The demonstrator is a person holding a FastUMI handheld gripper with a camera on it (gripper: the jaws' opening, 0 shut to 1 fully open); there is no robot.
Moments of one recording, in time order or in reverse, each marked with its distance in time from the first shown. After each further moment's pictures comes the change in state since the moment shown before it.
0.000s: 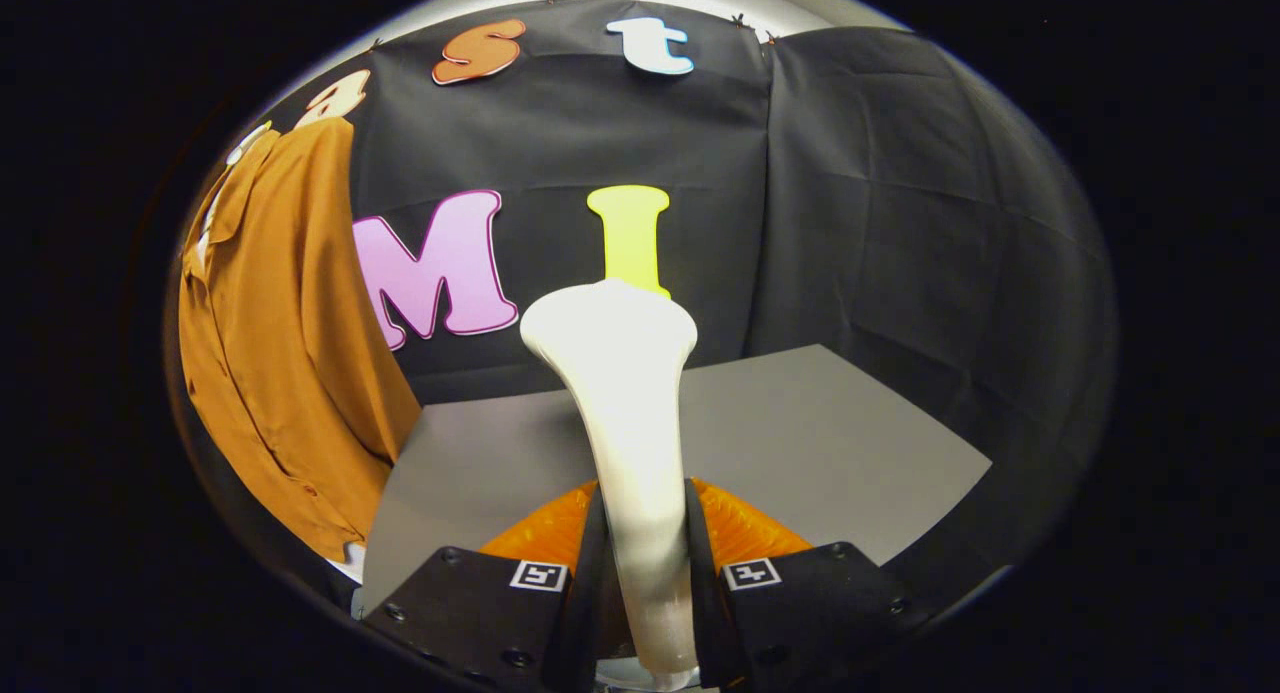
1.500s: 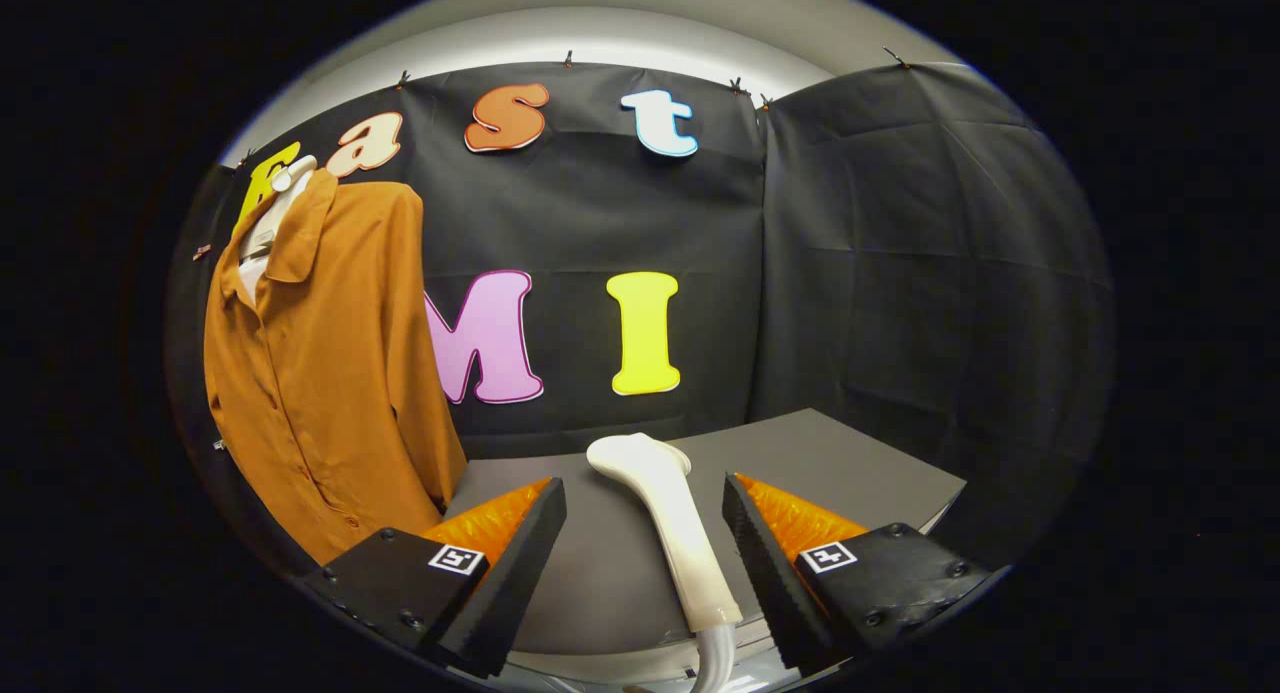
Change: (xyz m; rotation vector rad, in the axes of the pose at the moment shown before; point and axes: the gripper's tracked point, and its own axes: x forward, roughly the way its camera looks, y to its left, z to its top) arm -0.031 0.017 0.029 0.011 -0.191 0.009
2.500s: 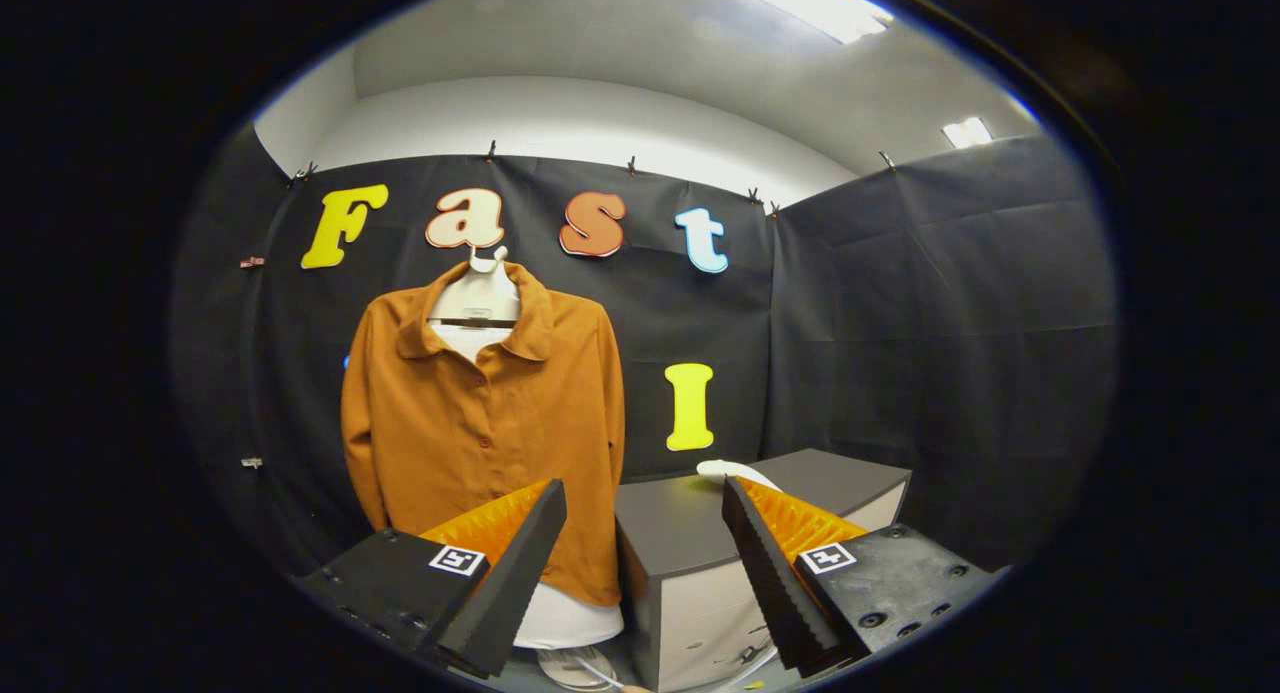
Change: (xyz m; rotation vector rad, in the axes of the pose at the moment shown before) arm -0.245 0.164 0.035 -0.022 -0.283 -0.049
